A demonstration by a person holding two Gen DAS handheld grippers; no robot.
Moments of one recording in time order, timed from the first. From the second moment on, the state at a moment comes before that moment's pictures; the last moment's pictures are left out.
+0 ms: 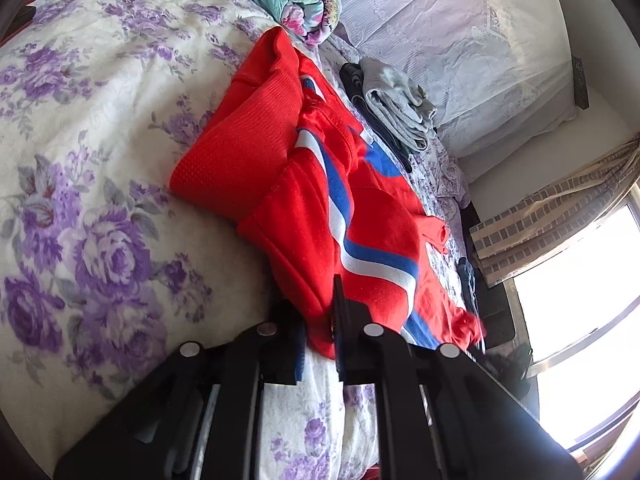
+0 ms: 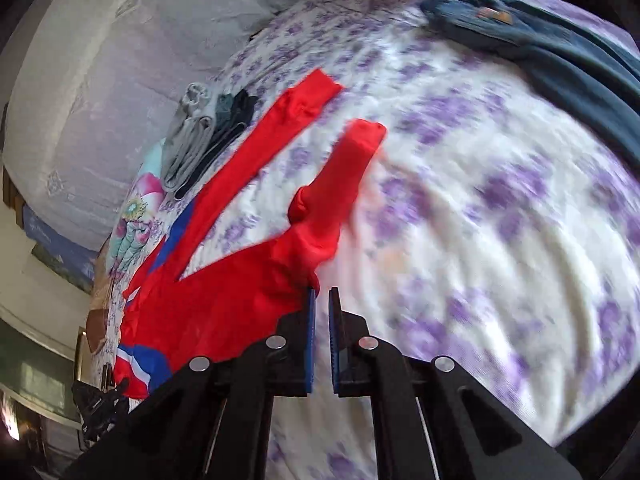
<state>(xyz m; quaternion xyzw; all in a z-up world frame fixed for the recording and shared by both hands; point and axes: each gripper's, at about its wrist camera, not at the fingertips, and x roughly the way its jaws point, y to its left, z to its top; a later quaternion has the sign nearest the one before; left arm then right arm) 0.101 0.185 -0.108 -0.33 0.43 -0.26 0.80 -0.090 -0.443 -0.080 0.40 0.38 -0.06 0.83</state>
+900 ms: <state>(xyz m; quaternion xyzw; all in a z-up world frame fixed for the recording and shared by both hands) 0.095 0.183 -0.093 -0.33 0.45 -0.16 0.82 -0.002 -0.515 -0.095 0.36 0.36 0.01 0.86</state>
